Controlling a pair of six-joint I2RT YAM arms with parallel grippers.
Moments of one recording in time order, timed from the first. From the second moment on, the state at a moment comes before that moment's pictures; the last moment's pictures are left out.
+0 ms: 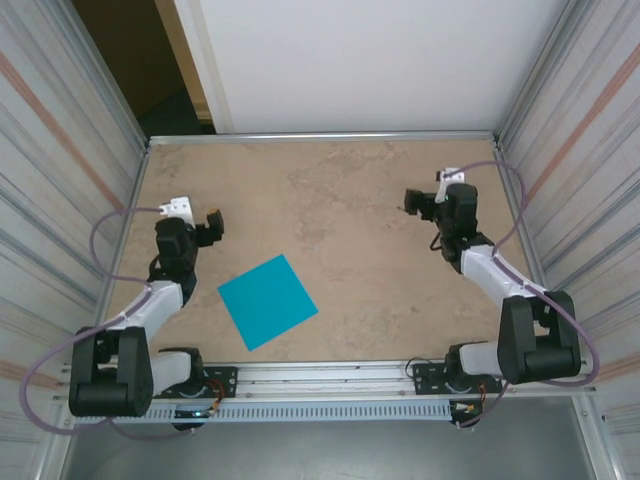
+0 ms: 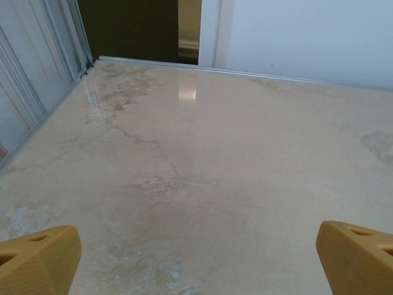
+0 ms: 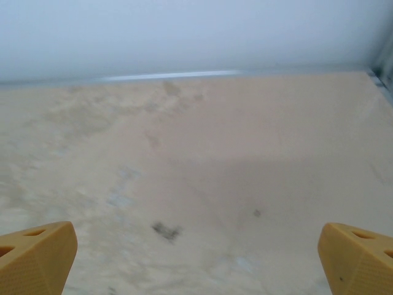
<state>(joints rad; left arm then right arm) -0.02 1.16 0.46 0.36 -0.13 -0.12 0.15 1.33 0.75 0.19 0.09 0.13</state>
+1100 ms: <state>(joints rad) 0.00 1.27 0.69 -0.06 0.01 -0.37 1.01 2.11 1.51 -0.56 0.15 0.11</state>
